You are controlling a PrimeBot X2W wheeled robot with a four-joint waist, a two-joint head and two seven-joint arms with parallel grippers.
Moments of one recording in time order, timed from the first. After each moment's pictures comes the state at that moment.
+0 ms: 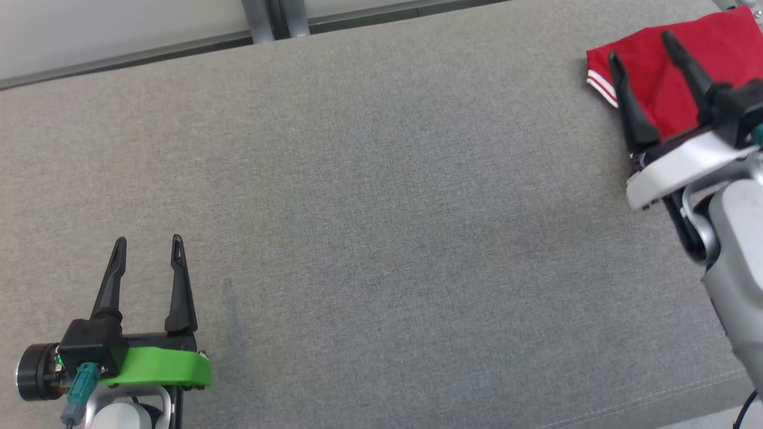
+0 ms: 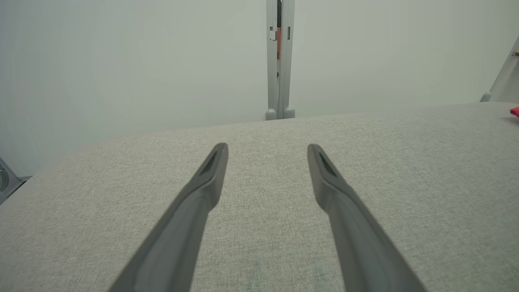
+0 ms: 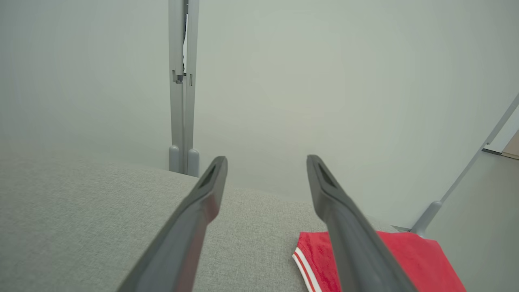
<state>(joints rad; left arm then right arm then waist) -0.08 0.14 -0.02 0.09 -0.17 -0.02 -0.26 -0.68 -0.43 0.30 0.44 0.33 0.13 -0.26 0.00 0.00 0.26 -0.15</state>
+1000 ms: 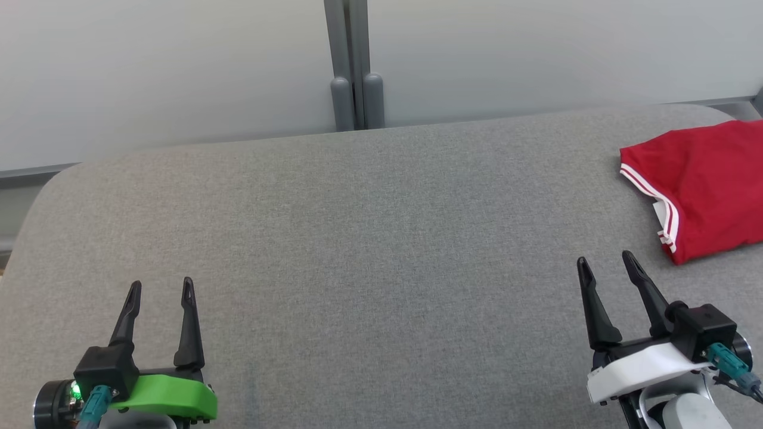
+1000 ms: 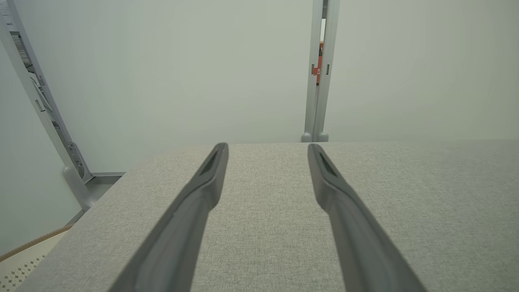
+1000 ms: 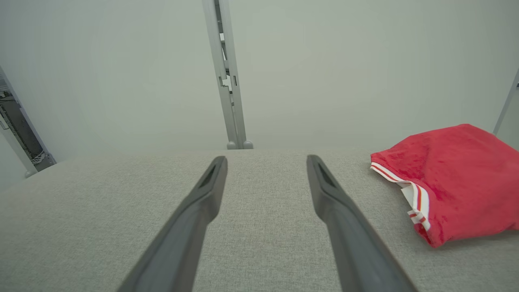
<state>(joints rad) -0.03 0.12 0.00 0.19 -0.17 -0.05 -0.26 -0.03 -0.13 0.04 0.15 0.21 0.13 -0.26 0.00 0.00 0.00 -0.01</state>
